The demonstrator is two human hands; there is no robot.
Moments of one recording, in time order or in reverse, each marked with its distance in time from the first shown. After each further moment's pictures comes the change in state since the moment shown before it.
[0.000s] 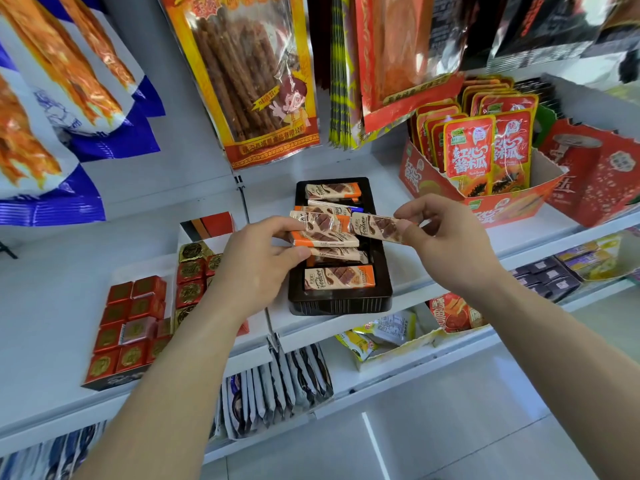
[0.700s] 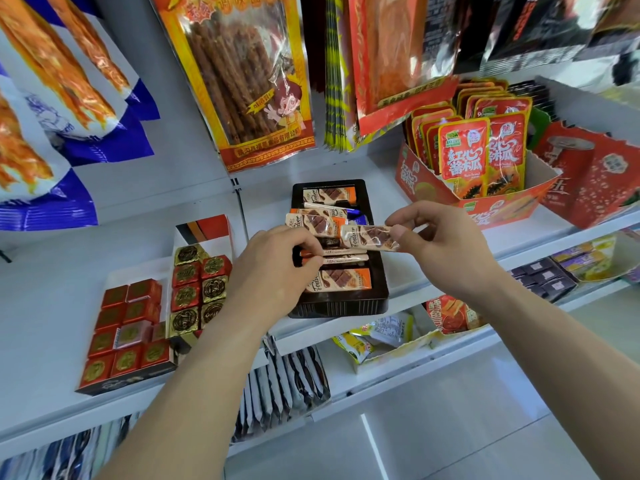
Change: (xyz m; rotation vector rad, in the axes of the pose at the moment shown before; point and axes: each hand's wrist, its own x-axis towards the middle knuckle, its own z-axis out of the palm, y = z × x) left_hand -0.001 0.002 0.023 0.333 0.055 0.150; right_hand -0.003 -0.002 -0.006 -0.028 -0.068 -0.029
